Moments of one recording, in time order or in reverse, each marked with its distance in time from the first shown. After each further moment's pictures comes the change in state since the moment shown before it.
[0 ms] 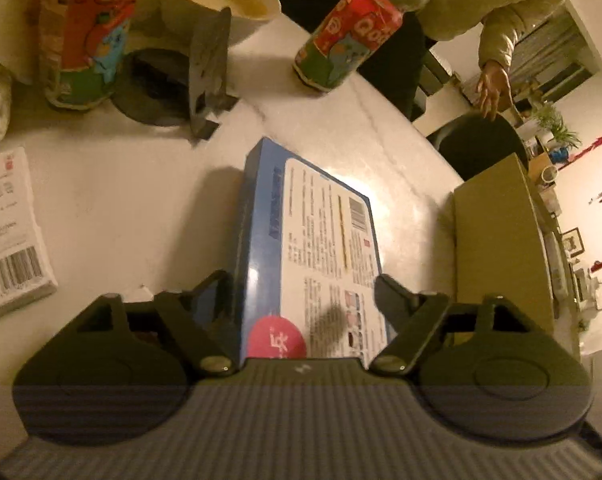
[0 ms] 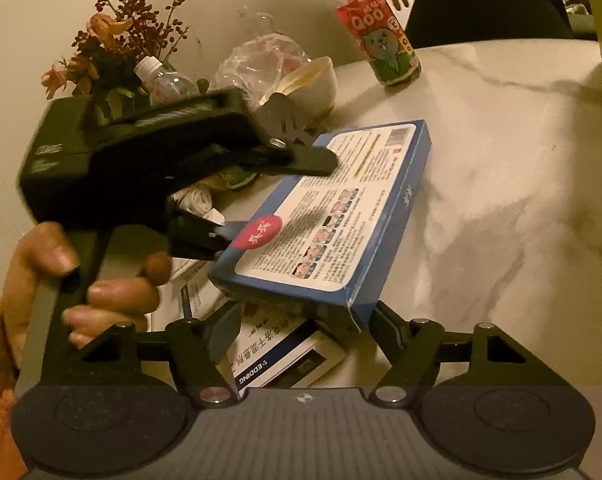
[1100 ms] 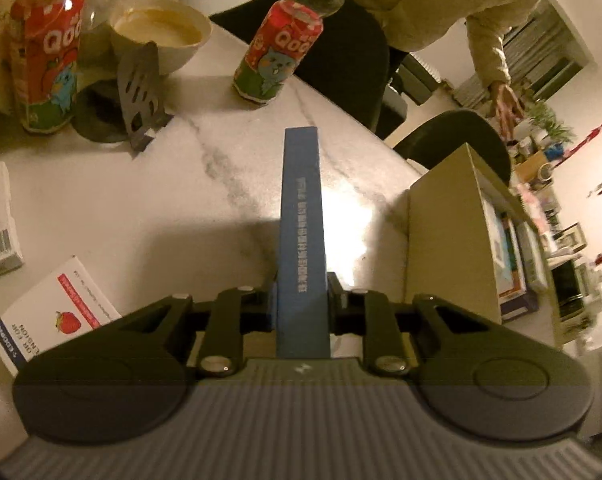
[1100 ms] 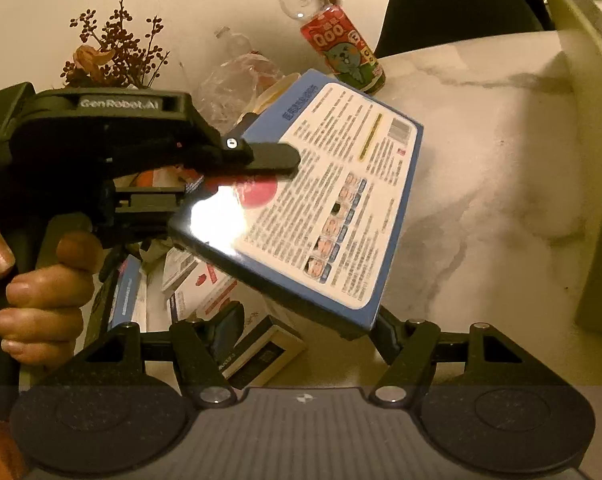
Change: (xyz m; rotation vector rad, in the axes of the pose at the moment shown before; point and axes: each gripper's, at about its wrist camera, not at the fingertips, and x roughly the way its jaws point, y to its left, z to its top) left arm -0.026 -0.073 -0.024 0.093 -0.085 0.037; right arm -0.029 -0.027 -0.003 0.060 -0.034 -0.011
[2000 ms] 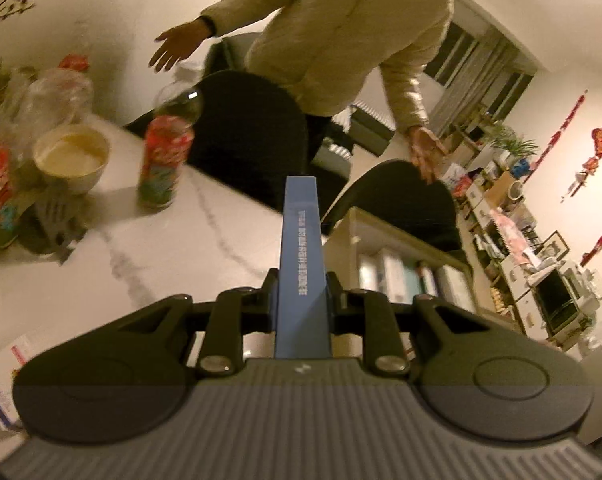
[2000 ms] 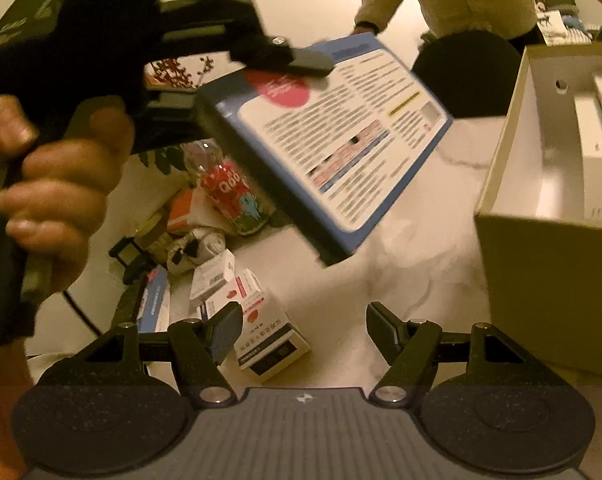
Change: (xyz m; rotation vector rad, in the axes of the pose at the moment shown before) left arm -0.043 -0.116 0.014 0.143 -0.225 -0.092; right arm -0.079 0.009 -0.004 -0.135 -0.130 0.029
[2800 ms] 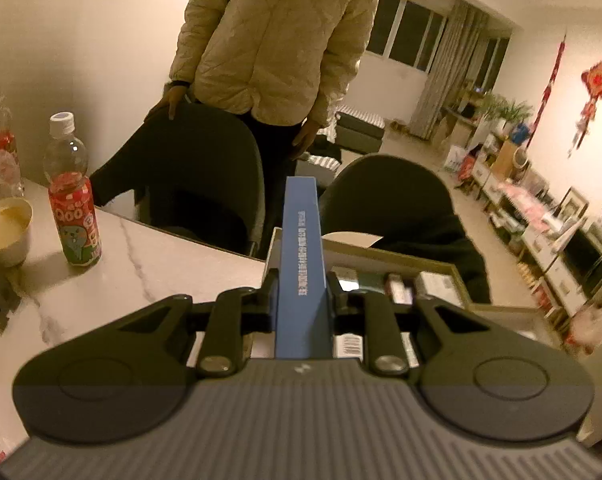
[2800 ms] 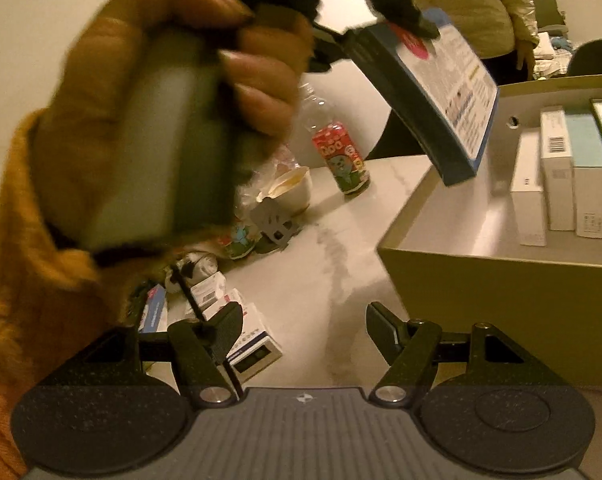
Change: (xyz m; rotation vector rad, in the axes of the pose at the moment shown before) left arm 0.094 -0.094 -0.014 0.223 -0.045 0.083; right arm -0.056 -0.027 -0.003 0.007 -0.070 -0.041
